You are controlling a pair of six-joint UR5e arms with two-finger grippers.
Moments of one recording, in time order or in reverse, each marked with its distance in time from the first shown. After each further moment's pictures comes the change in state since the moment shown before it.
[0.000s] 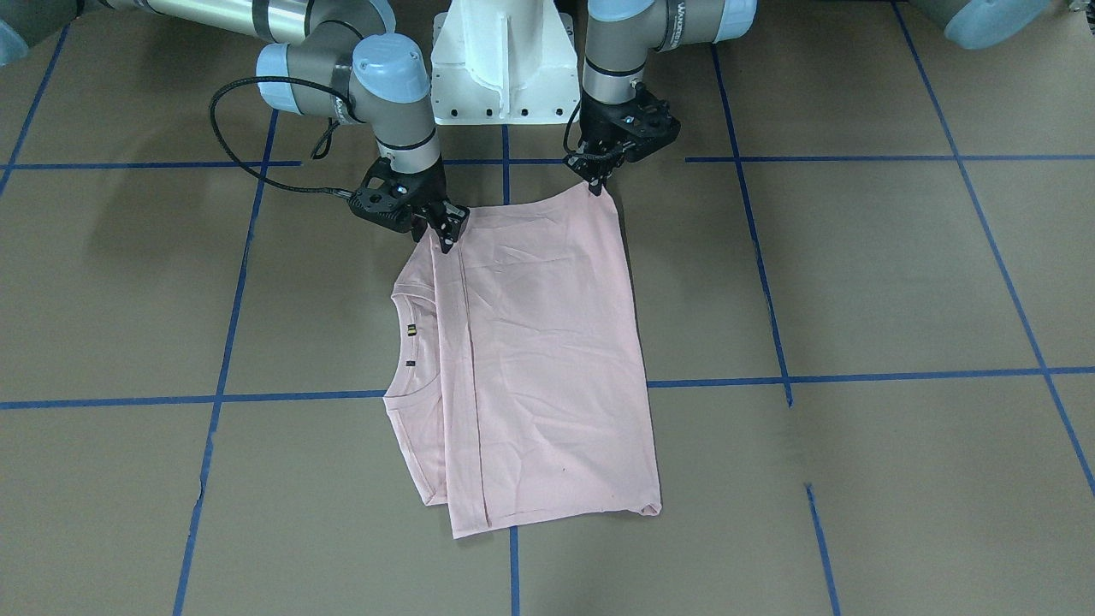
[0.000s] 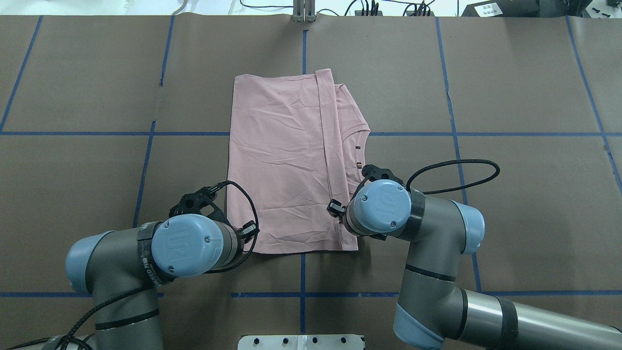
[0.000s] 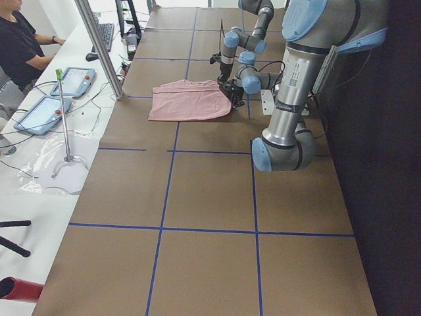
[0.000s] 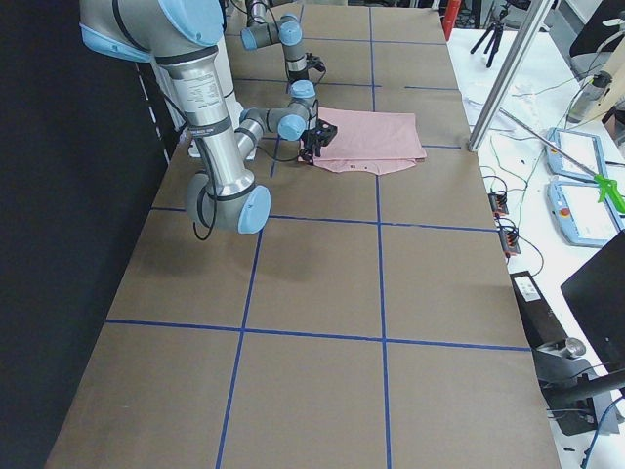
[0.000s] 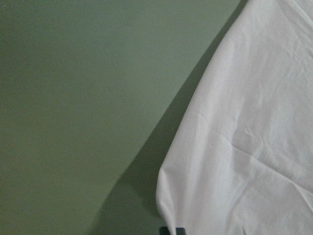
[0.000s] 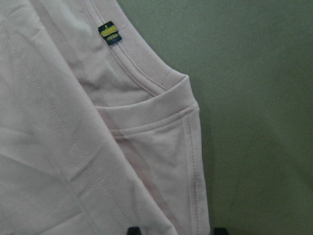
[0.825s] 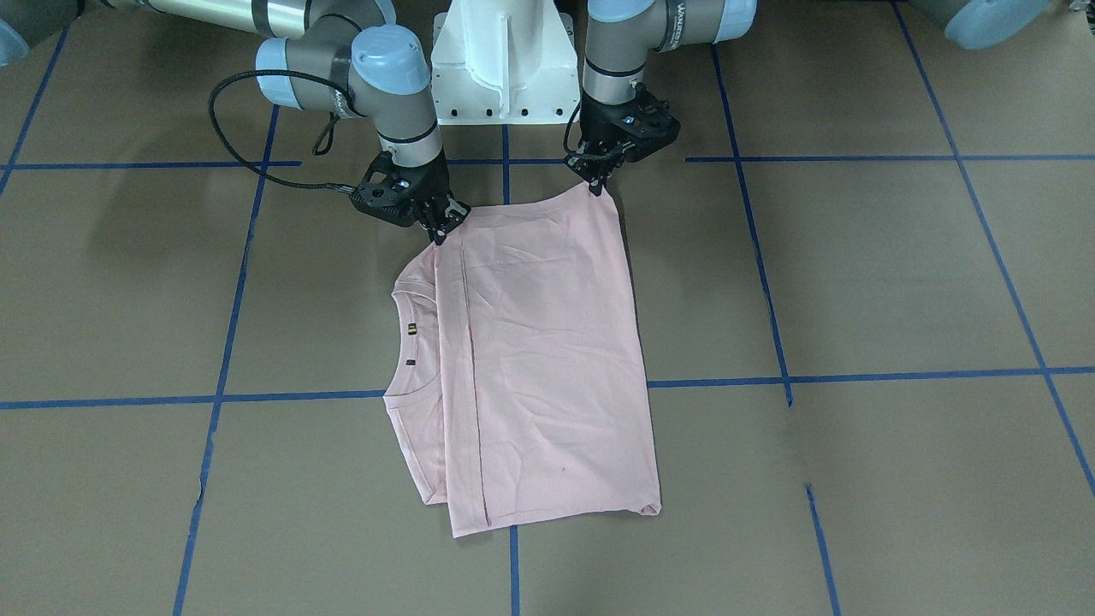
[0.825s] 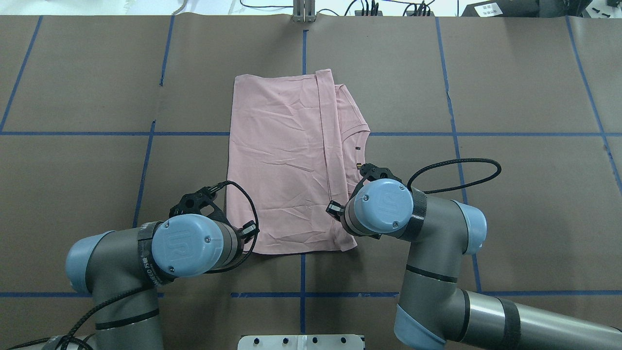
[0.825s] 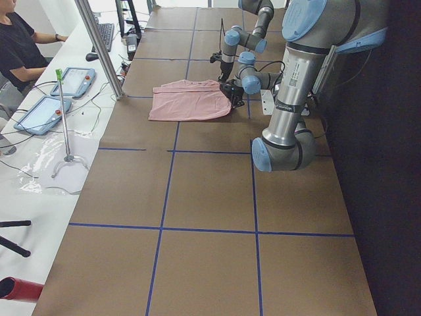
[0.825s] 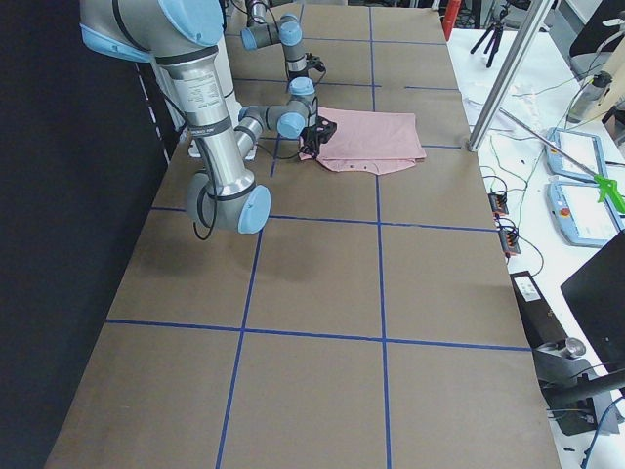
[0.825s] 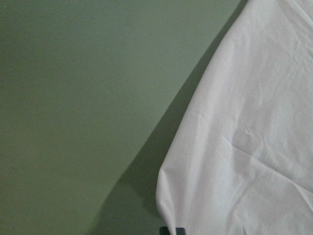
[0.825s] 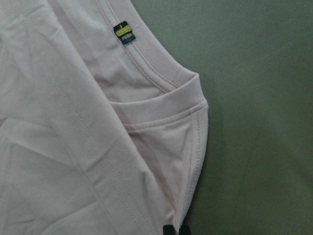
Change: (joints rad) left arm 0.000 0.000 0.000 0.000 0.000 0.002; right arm 0.000 -0.002 0.032 0.003 0.005 -0.002
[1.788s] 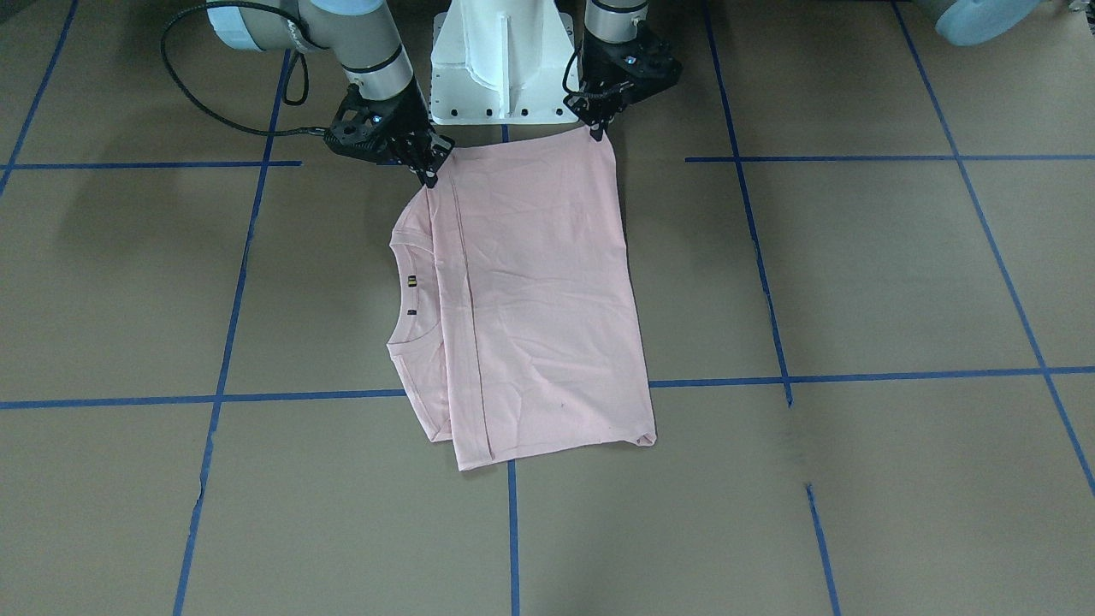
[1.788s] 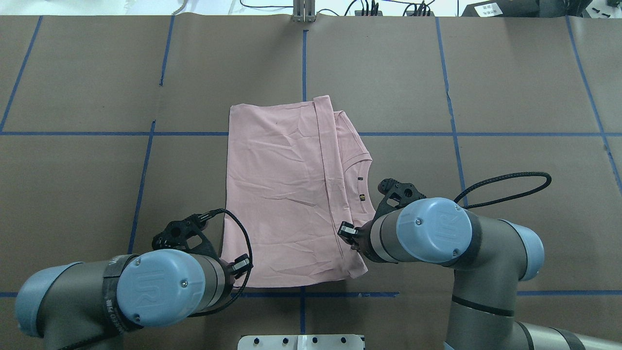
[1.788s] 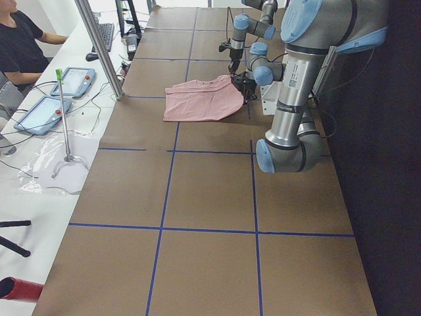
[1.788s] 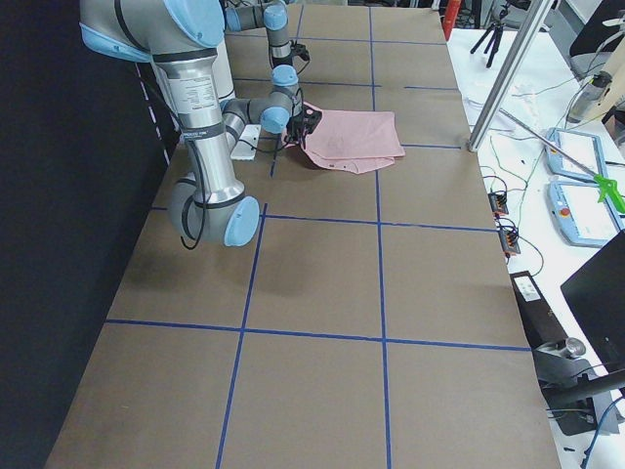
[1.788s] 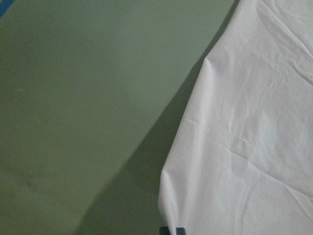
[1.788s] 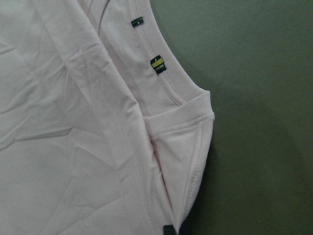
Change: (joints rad) left arm 0.098 0.031 -0.214 0.184 0.000 0.001; right arm -0.048 -0.138 0.256 -0.002 0.035 -0.001
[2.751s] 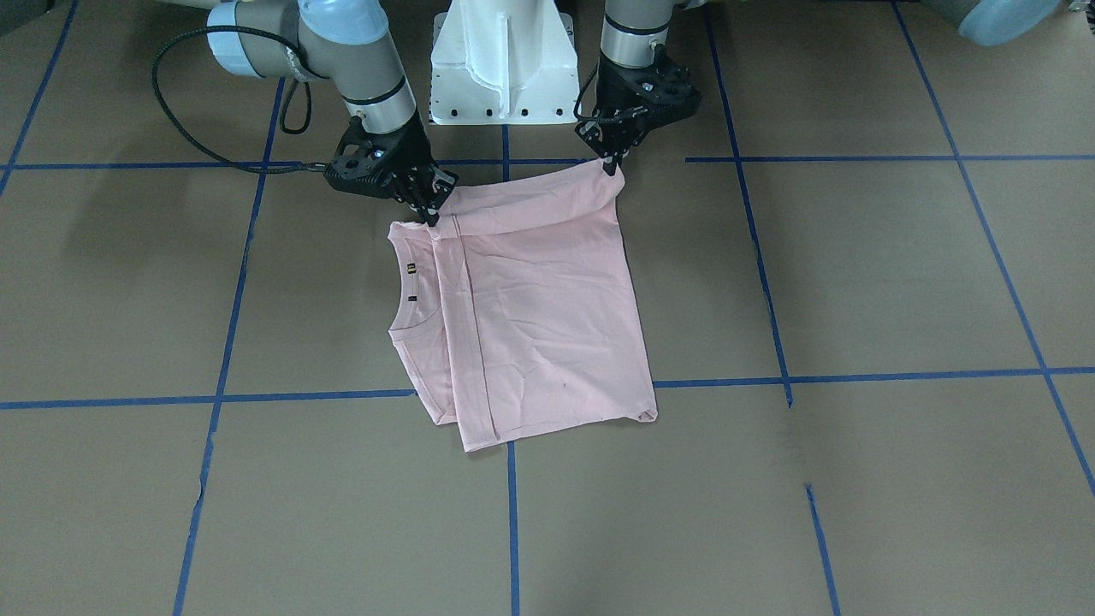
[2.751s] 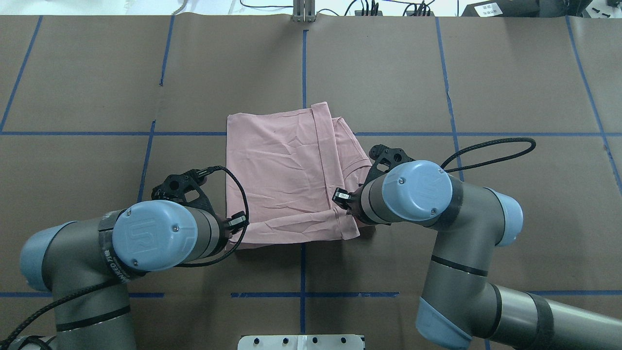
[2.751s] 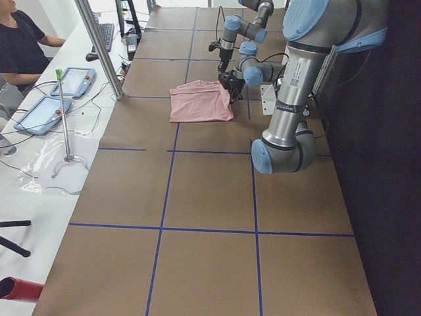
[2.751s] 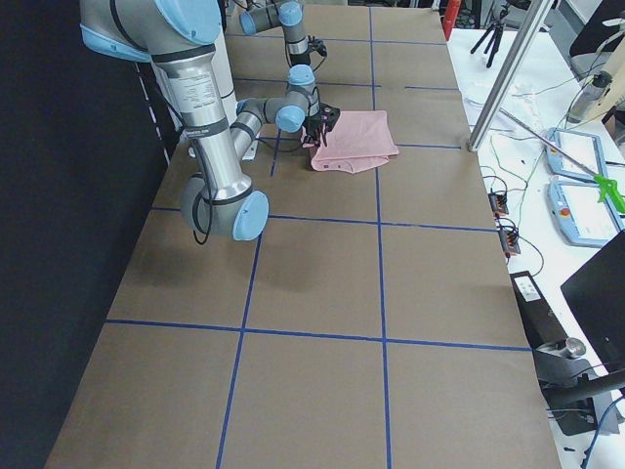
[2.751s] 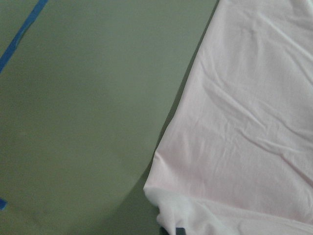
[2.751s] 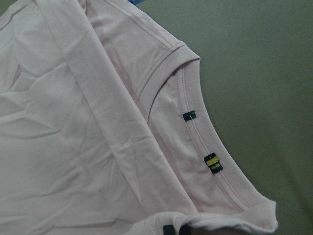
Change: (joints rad) left arm -0.140 -0.011 0.099 -0.123 0.005 0.163; right arm 0.102 0.106 -0.153 0.019 -0.010 -0.112
